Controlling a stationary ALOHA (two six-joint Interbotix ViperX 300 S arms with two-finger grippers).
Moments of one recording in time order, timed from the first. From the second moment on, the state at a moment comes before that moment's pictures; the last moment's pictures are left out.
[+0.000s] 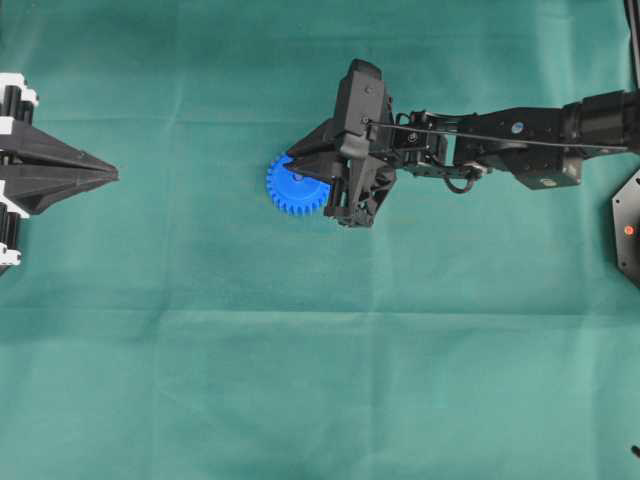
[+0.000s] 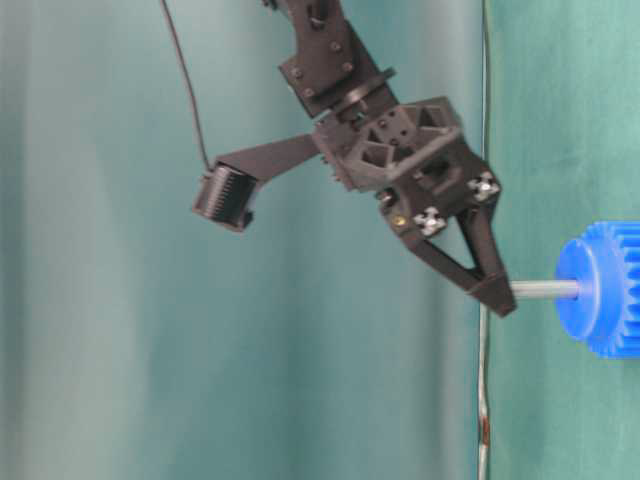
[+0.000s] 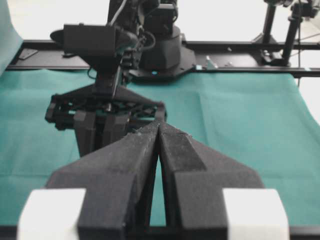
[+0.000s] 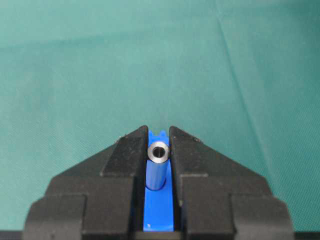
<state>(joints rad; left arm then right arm) -0.01 -0.96 1.18 0.01 -0.21 -0.01 -0.13 0.18 0.61 0.07 -0.26 -0.02</state>
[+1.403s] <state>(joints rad) -0.01 -0.96 1.18 0.01 -0.19 -0.01 -0.13 0.25 0.61 0.07 -0.29 -0.01</state>
